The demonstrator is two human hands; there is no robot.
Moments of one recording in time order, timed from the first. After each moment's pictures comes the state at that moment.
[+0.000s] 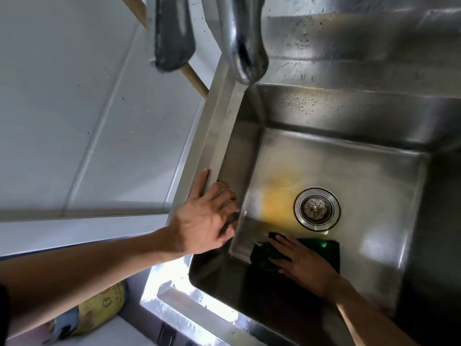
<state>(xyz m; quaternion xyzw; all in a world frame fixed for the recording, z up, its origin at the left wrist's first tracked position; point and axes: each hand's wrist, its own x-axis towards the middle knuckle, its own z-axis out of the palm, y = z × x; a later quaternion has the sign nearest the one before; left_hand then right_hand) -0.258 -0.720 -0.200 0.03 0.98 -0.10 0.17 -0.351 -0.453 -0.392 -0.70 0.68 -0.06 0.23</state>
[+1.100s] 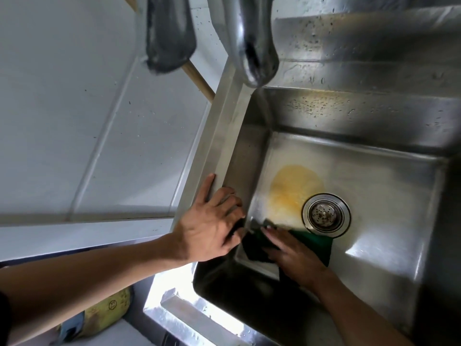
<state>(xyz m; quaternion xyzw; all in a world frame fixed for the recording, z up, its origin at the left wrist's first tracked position) -0.257 -0.720 -0.202 0.02 0.98 -0.08 0.17 -0.338 -0.497 -0.405 -0.64 0.71 -0.23 0.20</state>
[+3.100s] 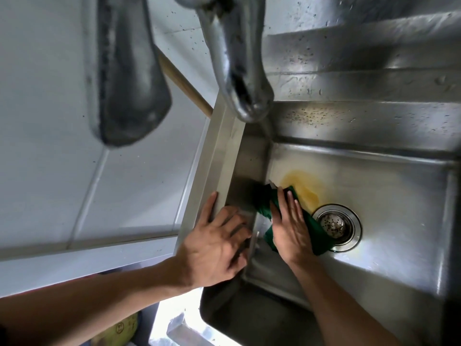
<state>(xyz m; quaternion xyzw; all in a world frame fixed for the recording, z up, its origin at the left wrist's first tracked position) -0.260 -0.720 -0.198 0.03 0.97 -0.10 0.21 -0.363 -0.588 -0.397 -0.40 0.89 -0.20 0.13</state>
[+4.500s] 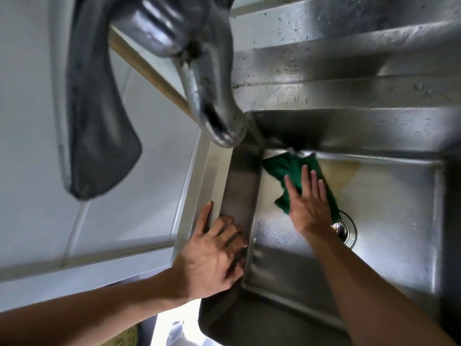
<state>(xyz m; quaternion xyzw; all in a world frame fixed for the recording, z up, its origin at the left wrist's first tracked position) -0.262 -0.721 -0.197 0.05 0.97 -0.10 0.21 -0.448 -0.584 -0.406 -0.33 0.92 -0.15 0.12</state>
